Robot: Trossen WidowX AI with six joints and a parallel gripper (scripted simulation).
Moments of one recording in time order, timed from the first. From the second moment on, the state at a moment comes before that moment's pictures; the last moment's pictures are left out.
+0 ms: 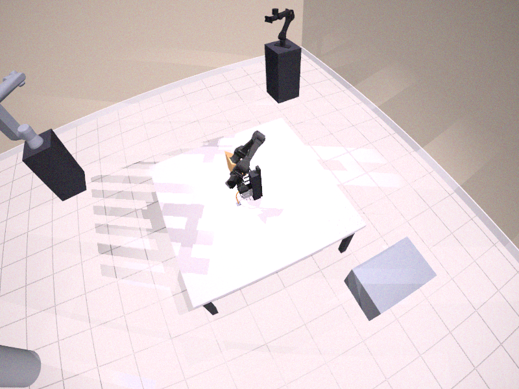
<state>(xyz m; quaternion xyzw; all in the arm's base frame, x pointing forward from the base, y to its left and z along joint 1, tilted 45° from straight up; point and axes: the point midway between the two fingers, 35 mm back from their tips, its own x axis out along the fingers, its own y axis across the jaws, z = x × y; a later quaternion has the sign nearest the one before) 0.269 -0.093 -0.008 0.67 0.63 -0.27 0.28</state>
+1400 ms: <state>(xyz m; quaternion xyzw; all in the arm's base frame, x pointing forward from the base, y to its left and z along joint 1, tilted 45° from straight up) 0.268 -0.071 -0.002 0.67 0.63 -0.27 0.28</state>
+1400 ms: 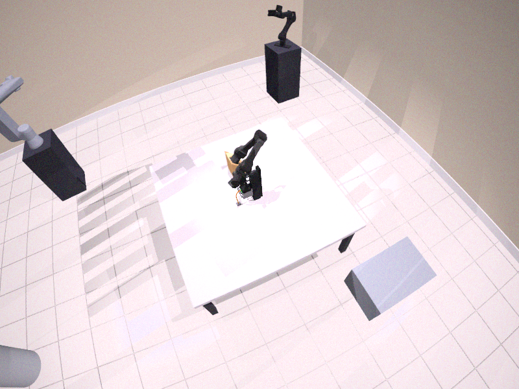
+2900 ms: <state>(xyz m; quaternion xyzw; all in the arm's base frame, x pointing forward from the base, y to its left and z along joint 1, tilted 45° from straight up) 0.265 -0.117 -0.040 0.67 0.63 -0.28 0.27</state>
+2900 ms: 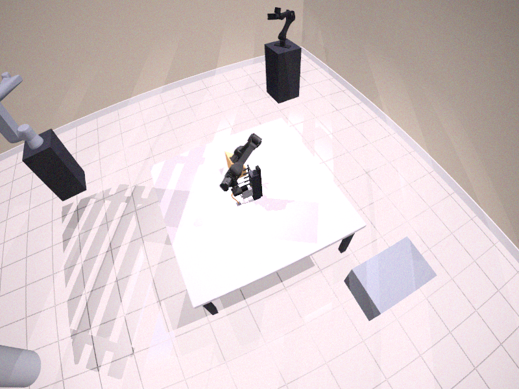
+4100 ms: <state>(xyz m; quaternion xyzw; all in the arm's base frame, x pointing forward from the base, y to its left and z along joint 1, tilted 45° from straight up) 0.265 -0.156 -0.068 0.68 0.63 -0.28 0.27</state>
